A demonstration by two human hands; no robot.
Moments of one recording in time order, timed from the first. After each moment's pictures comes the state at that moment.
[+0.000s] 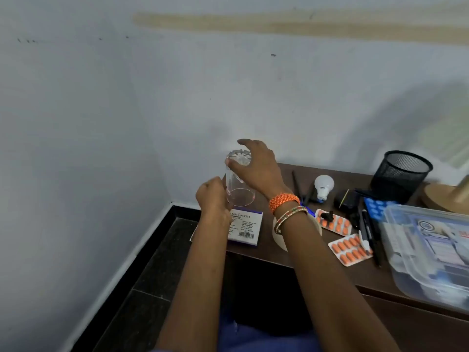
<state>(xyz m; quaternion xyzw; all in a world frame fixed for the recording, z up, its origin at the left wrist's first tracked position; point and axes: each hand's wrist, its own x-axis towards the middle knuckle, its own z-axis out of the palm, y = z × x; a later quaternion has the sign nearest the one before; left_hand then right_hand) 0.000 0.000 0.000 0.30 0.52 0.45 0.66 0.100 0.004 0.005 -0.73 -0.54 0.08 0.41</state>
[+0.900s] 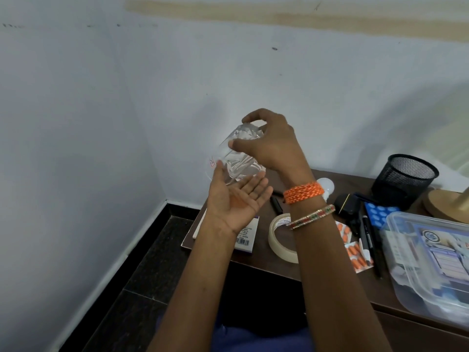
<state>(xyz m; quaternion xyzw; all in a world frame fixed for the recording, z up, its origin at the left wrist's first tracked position) 0.018 0.000 -0.004 0.16 0.24 0.33 0.90 0.112 -0.019 0.066 -0.69 -0.49 0.15 0.52</state>
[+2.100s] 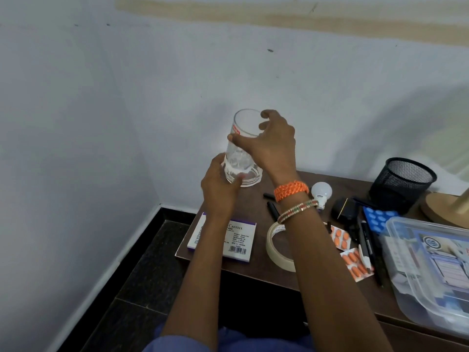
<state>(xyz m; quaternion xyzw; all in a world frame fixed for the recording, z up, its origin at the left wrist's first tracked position) 0.039 0.051 -0.046 0.66 0.40 0.51 0.37 0.127 0.011 0.049 -0.74 -0.44 0.04 0.51</state>
